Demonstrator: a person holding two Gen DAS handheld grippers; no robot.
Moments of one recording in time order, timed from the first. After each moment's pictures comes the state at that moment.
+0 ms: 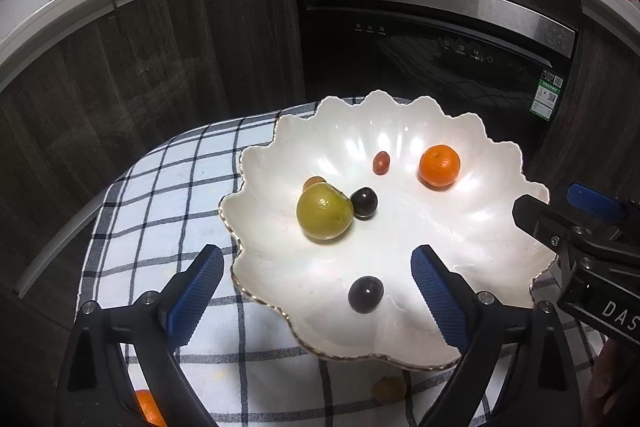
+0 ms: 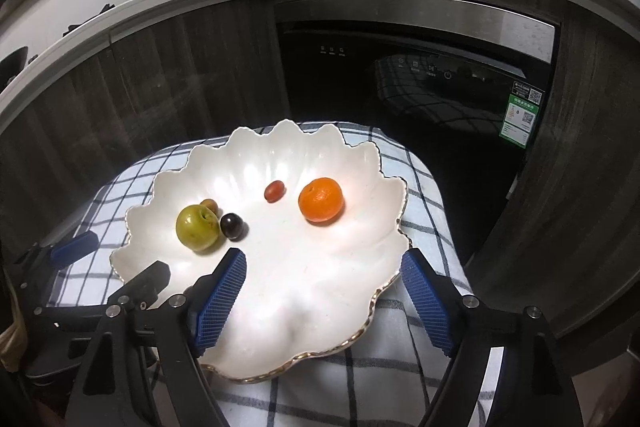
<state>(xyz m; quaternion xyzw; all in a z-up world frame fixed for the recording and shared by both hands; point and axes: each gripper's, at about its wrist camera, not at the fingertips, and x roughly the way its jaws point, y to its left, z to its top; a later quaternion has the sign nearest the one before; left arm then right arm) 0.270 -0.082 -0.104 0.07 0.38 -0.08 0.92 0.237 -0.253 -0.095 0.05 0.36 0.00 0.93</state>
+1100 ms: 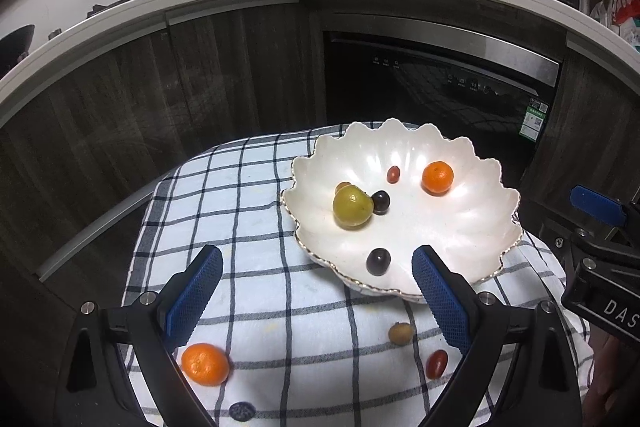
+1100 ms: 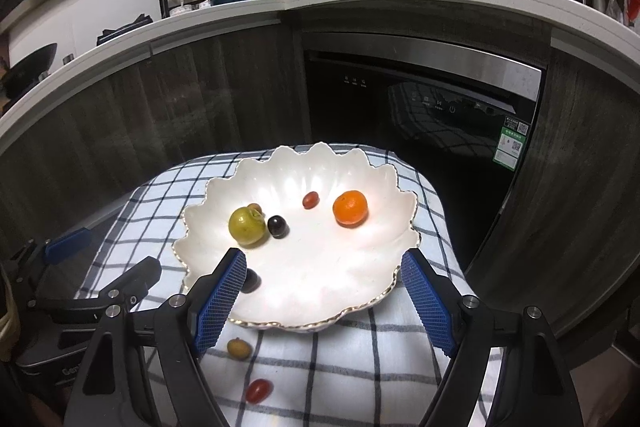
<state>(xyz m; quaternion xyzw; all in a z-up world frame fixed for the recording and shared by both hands) 0.202 -0.041 -0.060 0.05 0.34 -0.06 0.94 0.176 -0.223 -0.051 0.03 0.33 0.02 0.94</state>
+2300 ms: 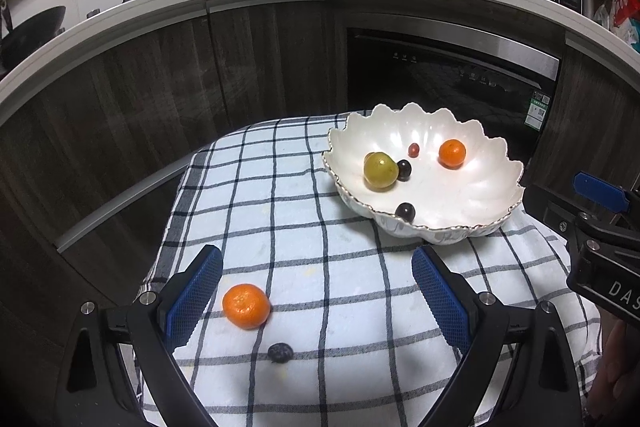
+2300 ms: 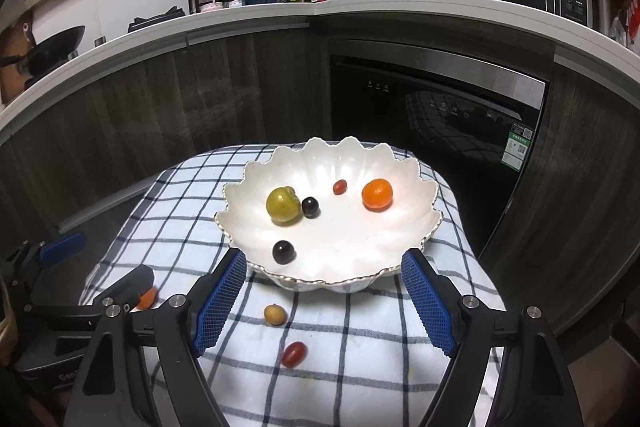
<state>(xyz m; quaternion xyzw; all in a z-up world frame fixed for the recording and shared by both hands) 0.144 -0.001 -0.069 0.04 0.34 -0.04 0.94 0.128 -0.191 -0.048 0.01 0.31 0.04 0.95</state>
